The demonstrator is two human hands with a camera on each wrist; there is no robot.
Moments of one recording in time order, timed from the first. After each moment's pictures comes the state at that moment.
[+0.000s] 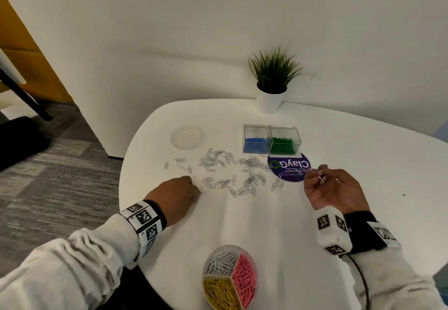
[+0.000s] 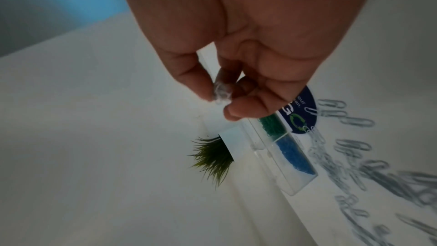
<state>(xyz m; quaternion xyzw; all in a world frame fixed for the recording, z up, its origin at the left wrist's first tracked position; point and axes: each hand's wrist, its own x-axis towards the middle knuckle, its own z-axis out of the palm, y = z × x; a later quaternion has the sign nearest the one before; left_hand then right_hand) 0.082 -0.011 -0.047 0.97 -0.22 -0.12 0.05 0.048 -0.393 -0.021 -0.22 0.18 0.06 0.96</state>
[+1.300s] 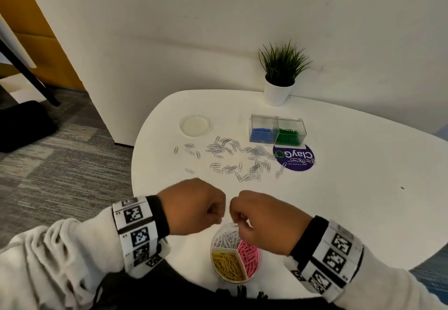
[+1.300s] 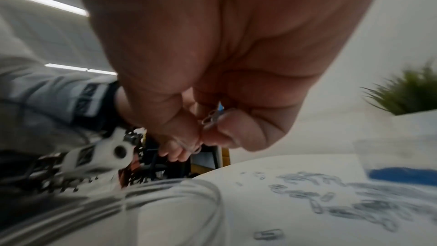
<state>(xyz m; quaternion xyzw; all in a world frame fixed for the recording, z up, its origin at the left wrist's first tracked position) -0.004 -0.032 0.035 0.91 -0.34 -0.15 0.17 -0.036 -0.245 0.037 -0.92 -0.30 0.13 0.19</state>
